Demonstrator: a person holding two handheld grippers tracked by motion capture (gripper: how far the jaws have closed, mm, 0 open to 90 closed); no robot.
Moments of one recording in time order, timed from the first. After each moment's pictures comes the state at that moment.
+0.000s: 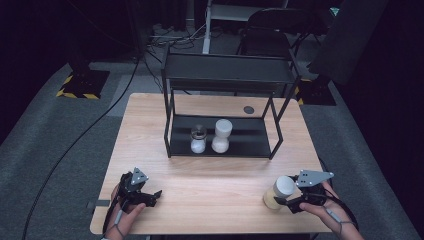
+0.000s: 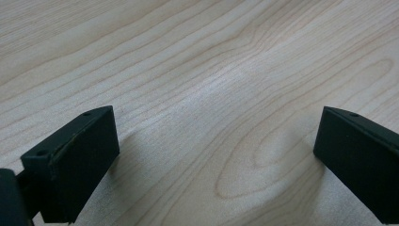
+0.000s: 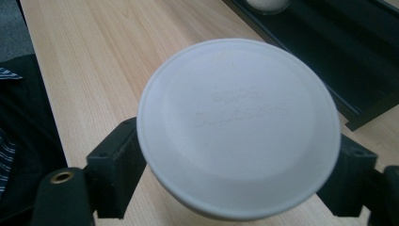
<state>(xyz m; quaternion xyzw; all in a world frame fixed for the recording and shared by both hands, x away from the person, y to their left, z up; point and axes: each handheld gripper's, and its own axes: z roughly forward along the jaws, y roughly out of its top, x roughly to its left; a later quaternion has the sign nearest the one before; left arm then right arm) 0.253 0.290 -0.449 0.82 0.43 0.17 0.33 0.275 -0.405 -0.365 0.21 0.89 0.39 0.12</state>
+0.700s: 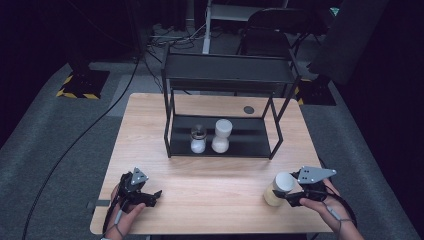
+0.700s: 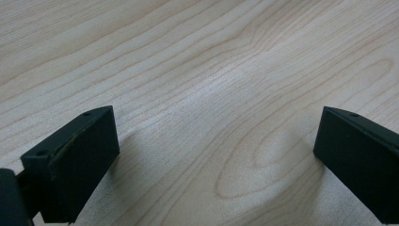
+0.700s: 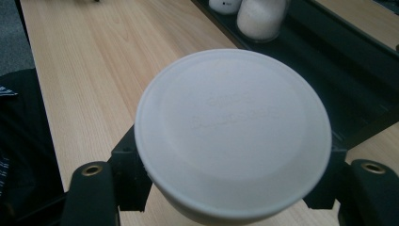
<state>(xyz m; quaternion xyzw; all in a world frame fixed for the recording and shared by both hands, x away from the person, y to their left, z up) 0.253 0.290 -0.449 0.82 0.43 0.17 0.33 0.278 -0.406 -0.357 0.20 0.88 0.41 0.13</state>
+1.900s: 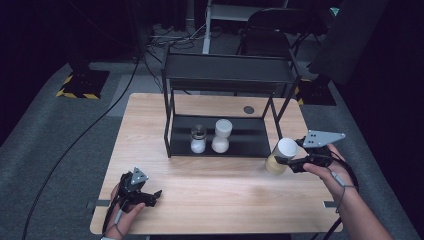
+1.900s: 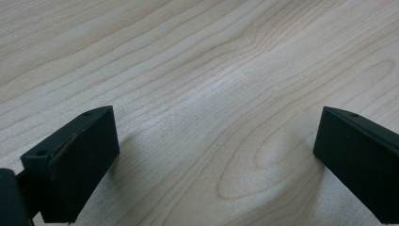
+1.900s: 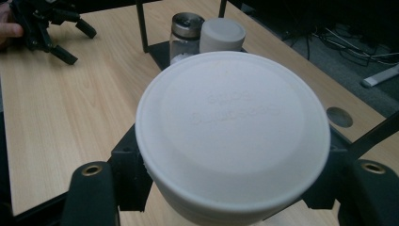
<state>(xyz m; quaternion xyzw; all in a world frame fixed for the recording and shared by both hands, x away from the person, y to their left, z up) 0.254 0.290 -0.449 0.82 0.43 0.17 0.33 0.327 -0.403 -0.291 0.20 0.86 0.44 0.17</state>
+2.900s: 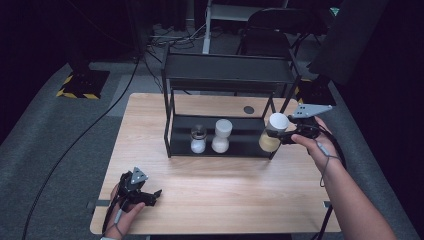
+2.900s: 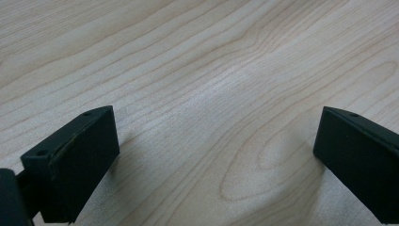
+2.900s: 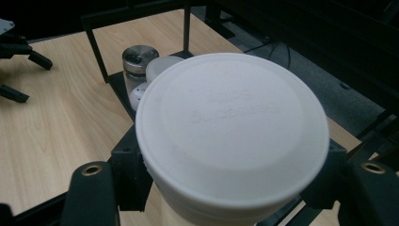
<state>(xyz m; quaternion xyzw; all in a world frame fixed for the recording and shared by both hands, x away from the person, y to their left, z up) 0.254 0.290 -0.449 0.82 0.43 0.17 0.33 0.385 -0.375 -0.274 0.23 0.85 0.45 0.18</state>
